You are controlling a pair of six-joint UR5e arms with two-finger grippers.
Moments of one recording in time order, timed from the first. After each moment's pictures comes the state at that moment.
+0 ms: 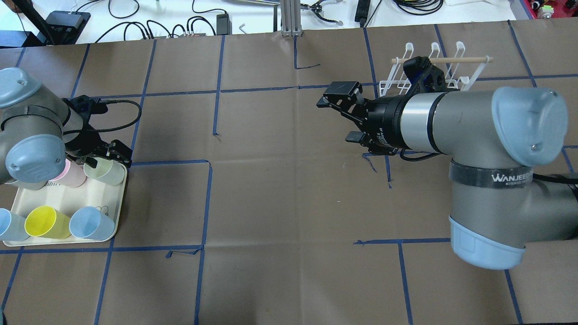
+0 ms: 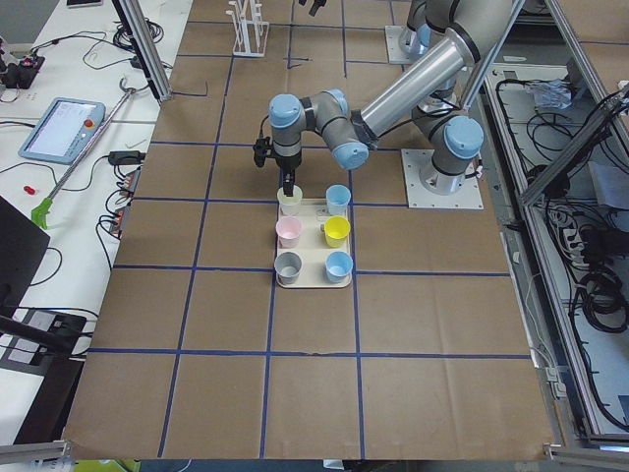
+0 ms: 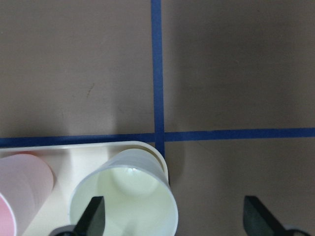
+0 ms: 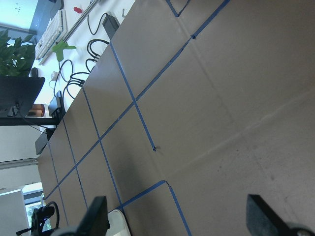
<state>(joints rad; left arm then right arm) -1.13 -1.79 -1.99 -0.95 1.57 0.47 1.61 -1.78 2.20 -2.66 -1.00 0.85</state>
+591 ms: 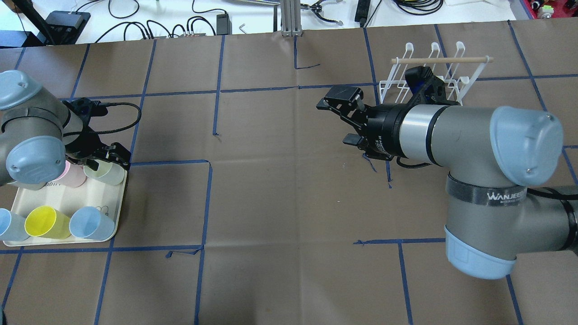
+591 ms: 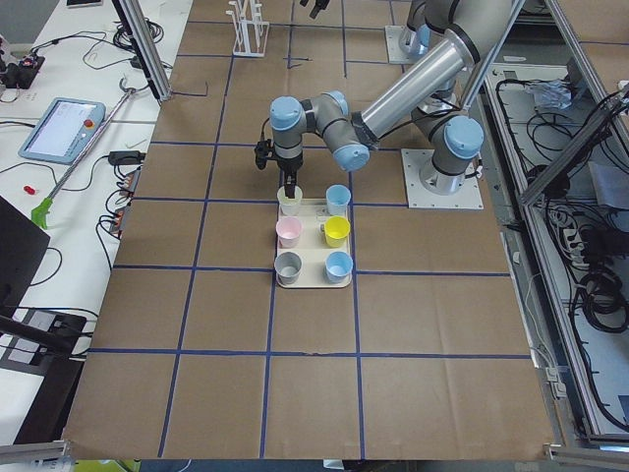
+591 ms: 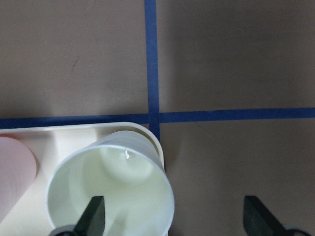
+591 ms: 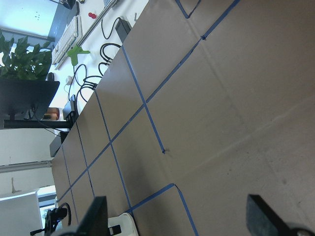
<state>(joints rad) -1.13 -1.79 -1.99 -0.95 1.58 0.48 1.61 -1.78 2.24 -2.75 -1.00 0.95</state>
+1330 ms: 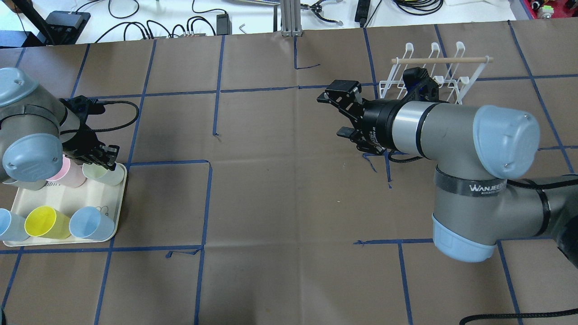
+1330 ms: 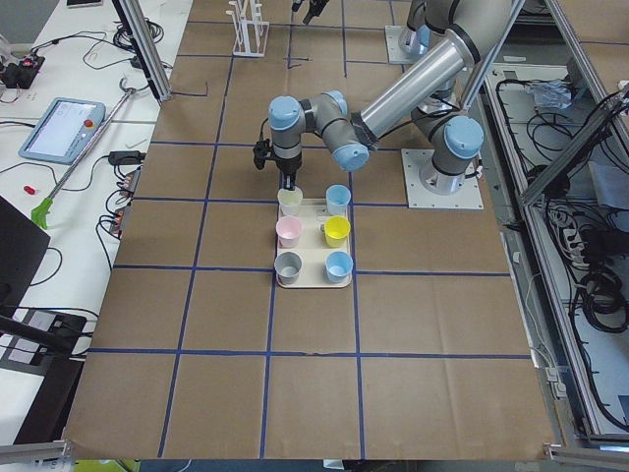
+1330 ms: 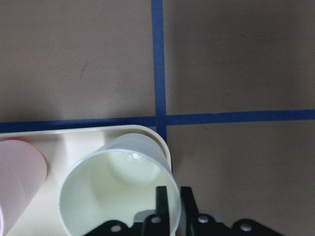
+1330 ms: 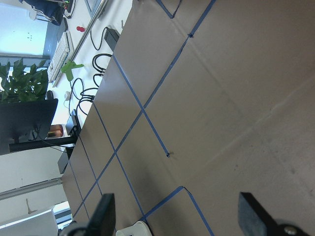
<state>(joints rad) -1.12 -1.79 -1.97 -0.96 1.58 0.49 1.62 -1.66 2.24 -2.96 -1.01 1.03</state>
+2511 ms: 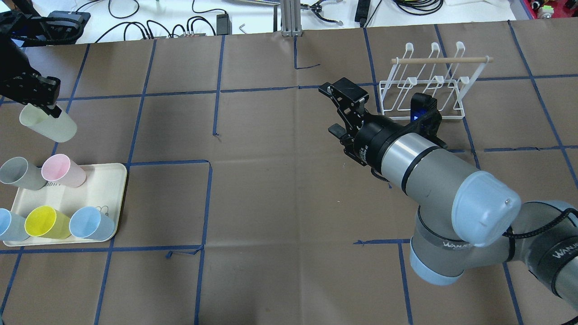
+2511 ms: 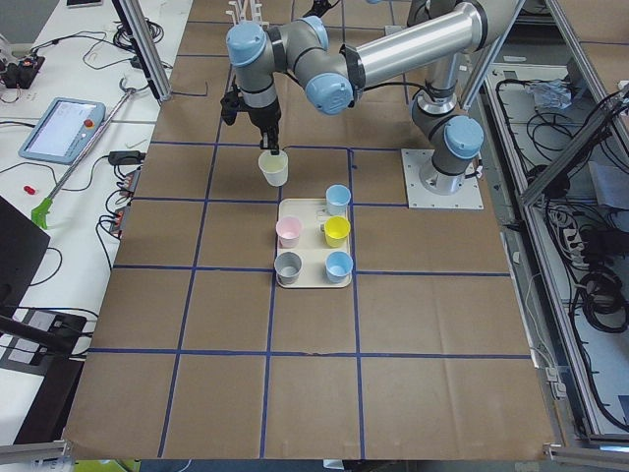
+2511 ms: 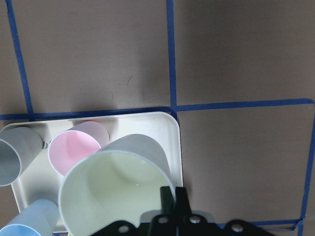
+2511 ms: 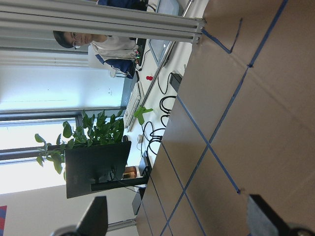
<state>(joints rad) -1.15 -1.77 -1.44 -1.59 1.60 0.49 1.69 -1.63 2.37 -3.44 -1.13 1.44</state>
